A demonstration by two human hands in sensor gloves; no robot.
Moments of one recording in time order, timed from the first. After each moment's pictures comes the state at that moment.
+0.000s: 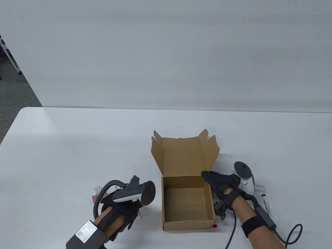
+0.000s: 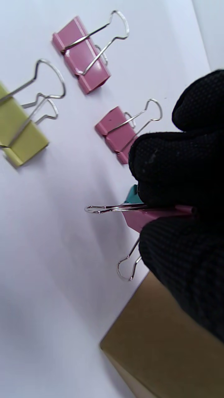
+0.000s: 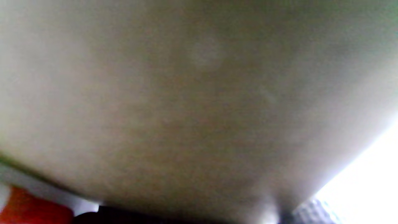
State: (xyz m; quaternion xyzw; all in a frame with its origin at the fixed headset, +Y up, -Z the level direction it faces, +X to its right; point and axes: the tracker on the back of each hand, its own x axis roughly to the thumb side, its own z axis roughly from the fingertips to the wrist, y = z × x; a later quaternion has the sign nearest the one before) left_hand -0.138 -0.686 -0.299 -0.27 -0.19 -0.12 0.93; right_hand 0.201 -0.785 -0.389 0.08 0.21 0.72 0.66
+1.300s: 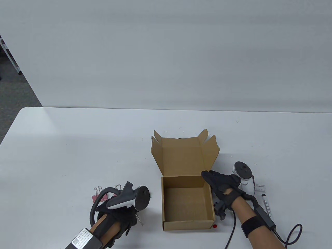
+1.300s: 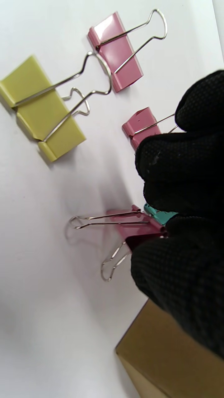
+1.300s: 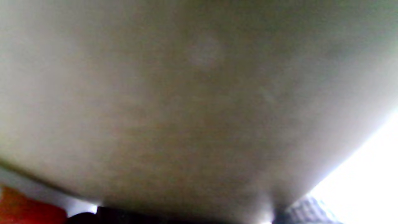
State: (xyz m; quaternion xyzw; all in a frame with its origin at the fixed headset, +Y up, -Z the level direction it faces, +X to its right) left_hand -0.153 -0.688 -0.292 -0.26 -0.18 -0.08 0.95; right_hand 0.200 -0.783 -0.388 0.08 0.20 0.72 0.66
